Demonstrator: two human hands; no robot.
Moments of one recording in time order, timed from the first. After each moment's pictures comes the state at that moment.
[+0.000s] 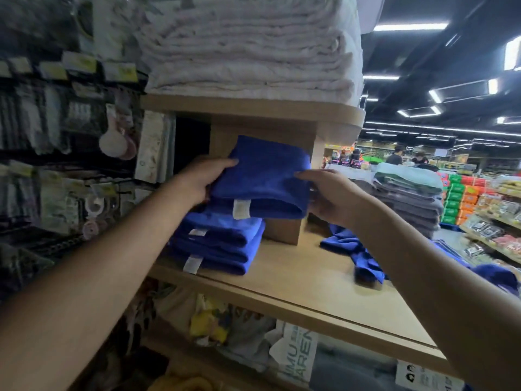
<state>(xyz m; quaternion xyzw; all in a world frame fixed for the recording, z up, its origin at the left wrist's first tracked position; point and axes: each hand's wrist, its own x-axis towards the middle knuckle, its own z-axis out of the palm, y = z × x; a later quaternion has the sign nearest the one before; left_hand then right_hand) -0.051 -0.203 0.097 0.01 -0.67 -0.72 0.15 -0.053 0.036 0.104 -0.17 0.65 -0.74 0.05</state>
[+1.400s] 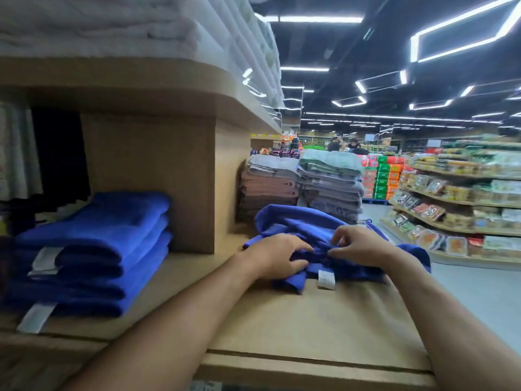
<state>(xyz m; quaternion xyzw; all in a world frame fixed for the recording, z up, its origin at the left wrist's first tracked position) -0.167 0.077 -0.025 -0.35 -0.92 -0.13 0.11 -0.152 0.308 0.000 -0.05 0.98 -0.16 -0.11</state>
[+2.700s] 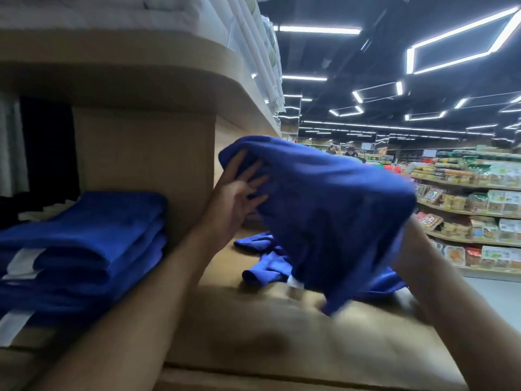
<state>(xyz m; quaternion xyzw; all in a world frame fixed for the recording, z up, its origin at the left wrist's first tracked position) -0.177 0.017 0.035 -0.34 -0.45 -0.82 0.06 -0.120 0.285 0.031 -0.07 0.64 -0.75 -0.16</state>
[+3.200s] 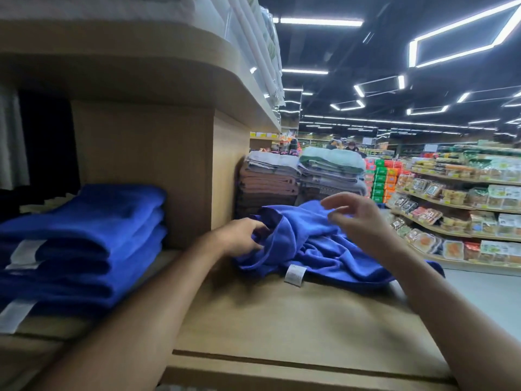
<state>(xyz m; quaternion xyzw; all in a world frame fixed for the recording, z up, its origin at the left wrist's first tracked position) -0.200 0.017 -0.012 -0.26 -0.93 -0.26 0.04 -0.133 0.278 0.019 -0.17 0.83 -0.44 -0.29</state>
